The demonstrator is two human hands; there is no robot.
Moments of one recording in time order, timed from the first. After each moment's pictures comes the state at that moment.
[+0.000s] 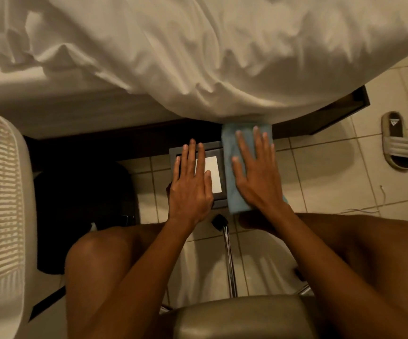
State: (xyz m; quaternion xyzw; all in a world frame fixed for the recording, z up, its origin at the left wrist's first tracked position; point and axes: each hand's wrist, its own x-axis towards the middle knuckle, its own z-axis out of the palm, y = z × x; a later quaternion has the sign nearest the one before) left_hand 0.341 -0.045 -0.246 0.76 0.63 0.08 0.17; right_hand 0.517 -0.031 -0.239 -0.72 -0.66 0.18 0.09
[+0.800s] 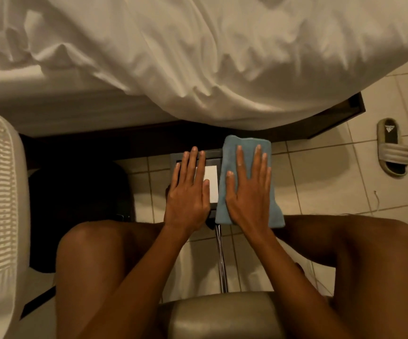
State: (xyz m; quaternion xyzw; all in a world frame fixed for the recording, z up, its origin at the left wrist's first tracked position) left_hand 0.342 -0.058 -0.245 0.77 0.61 0.07 0.19; right_hand 0.493 -0.068 -0.240 -0.77 -0.61 0.16 0.10
